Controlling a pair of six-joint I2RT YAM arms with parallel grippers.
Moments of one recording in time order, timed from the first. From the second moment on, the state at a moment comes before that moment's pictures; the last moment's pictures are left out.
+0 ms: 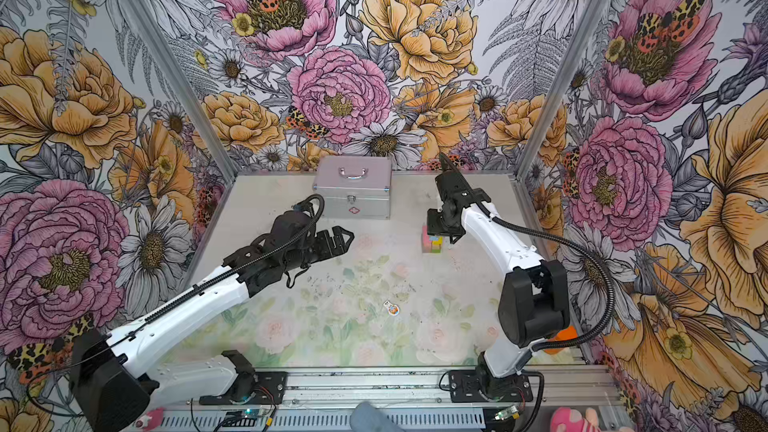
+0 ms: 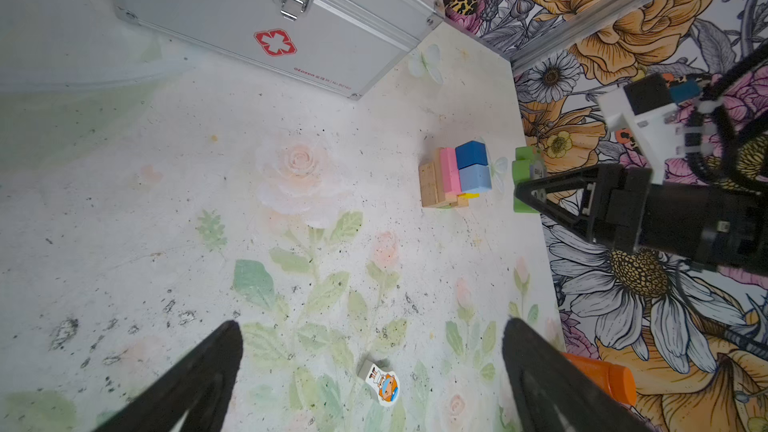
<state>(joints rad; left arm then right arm) -0.67 1.20 0.99 -0.42 -0.01 -0.80 0.25 1.65 1.42 -0.94 -0.07 0.27</state>
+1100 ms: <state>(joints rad) -0.75 1.36 1.11 -0.40 0.07 -0.71 0.22 1.82 1.56 -0.97 -0.08 0.18</state>
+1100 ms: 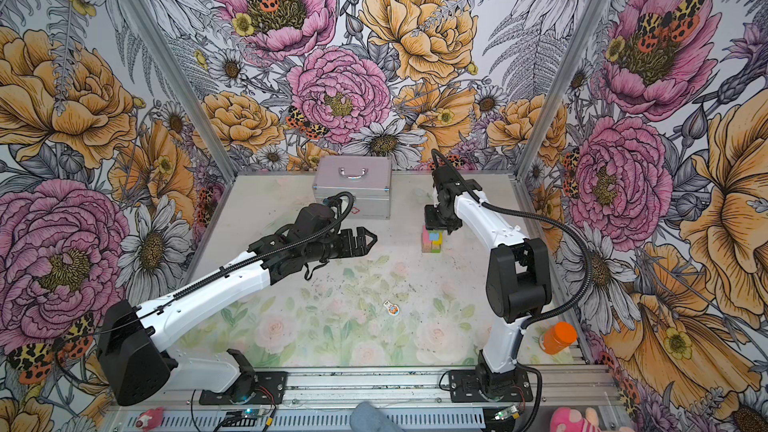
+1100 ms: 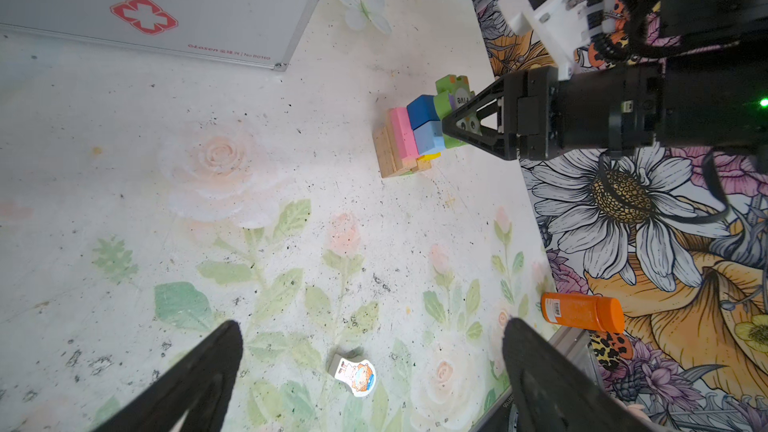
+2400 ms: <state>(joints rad) -0.73 1.37 1.12 -0.40 0.08 -0.71 0.21 1.89 1.62 -1.00 -0.07 0.19</state>
